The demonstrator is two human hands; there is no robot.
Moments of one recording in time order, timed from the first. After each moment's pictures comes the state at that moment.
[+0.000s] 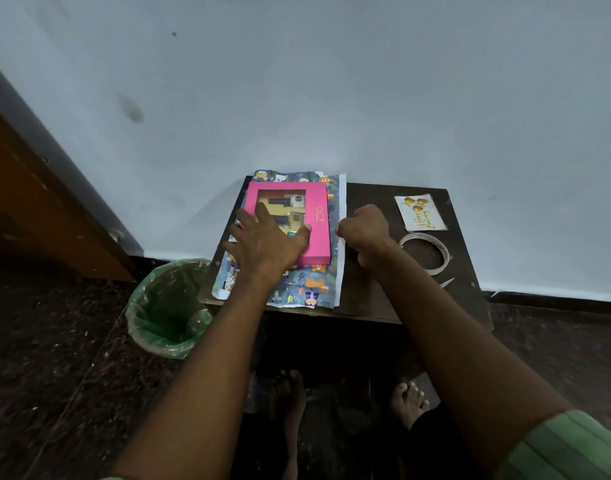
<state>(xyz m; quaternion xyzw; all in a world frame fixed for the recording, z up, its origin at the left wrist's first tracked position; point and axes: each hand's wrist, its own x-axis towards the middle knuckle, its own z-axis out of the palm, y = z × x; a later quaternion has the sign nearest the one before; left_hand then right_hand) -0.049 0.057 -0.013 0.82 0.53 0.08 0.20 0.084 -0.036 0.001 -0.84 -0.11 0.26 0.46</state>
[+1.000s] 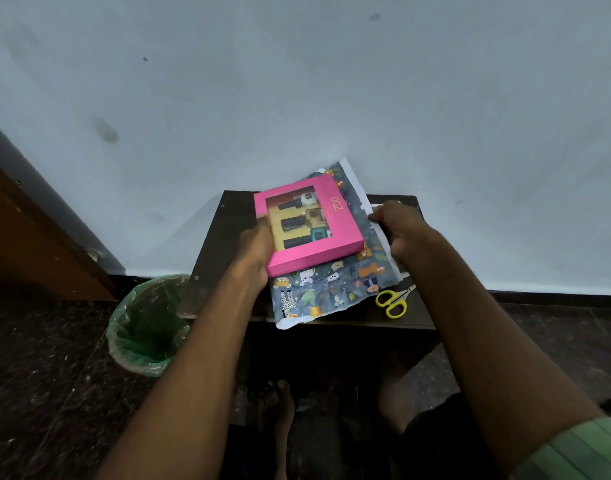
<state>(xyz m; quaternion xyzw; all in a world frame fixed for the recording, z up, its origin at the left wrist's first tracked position) -0.028 0.046 0.001 0.52 0.50 0.19 0.67 0.150 -0.101 0.030 -0.70 0.03 0.34 0.63</state>
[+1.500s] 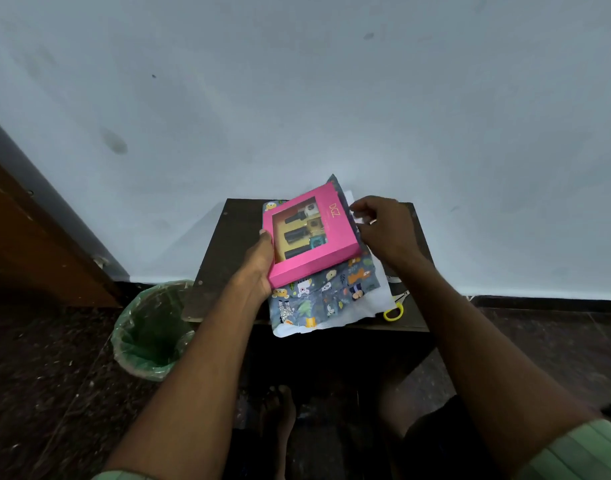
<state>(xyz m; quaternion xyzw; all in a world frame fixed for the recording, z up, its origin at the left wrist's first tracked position) -0.031 0.037 -0.002 0.42 0.50 0.18 0.74 0.136 -0.110 0.021 -0.83 -0.38 -0.02 0.41</state>
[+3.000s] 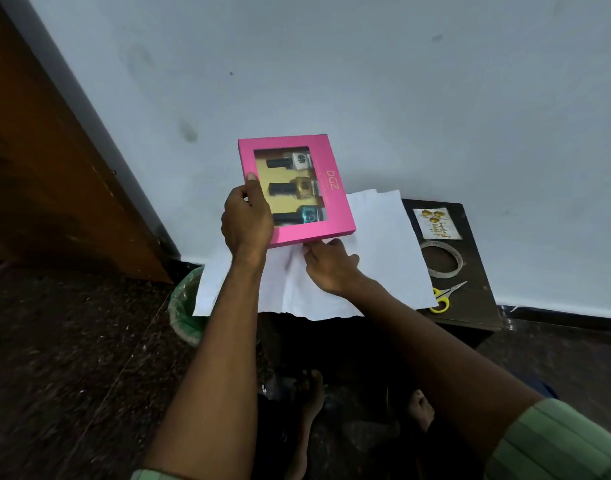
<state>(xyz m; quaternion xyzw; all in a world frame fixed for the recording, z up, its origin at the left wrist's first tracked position) -0.112 0.080 0.051 0.64 0.52 0.42 0.37 -0.008 -0.029 -0.015 -0.82 -0.51 0.18 0.19</state>
